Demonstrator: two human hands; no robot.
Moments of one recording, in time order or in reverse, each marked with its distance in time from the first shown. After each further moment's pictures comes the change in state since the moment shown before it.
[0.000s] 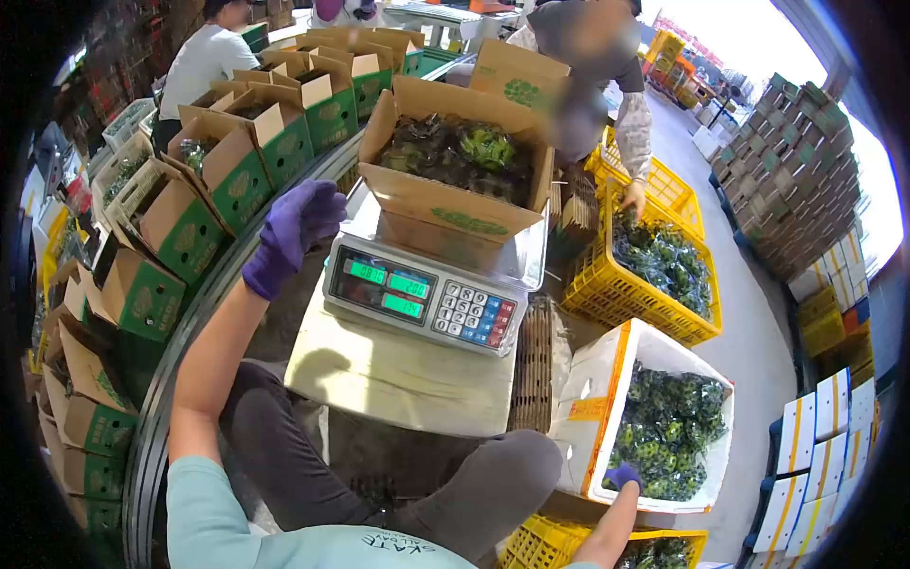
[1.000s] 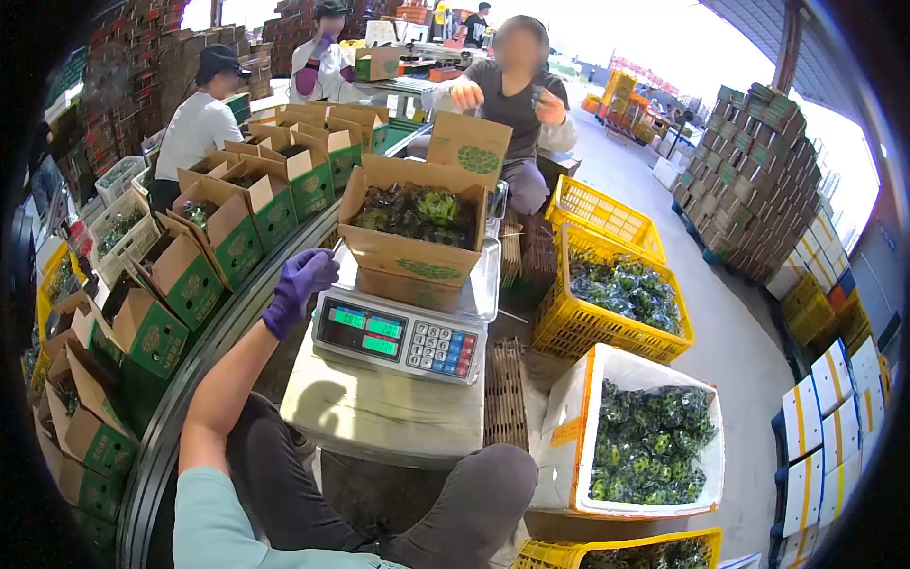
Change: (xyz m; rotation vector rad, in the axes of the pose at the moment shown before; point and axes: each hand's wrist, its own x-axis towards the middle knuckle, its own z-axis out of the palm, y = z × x) left_hand -0.006 -0.004 0.024 -0.261 0.039 -0.091; right_hand -0.219 0.082 0.120 0.381 0.561 0.435
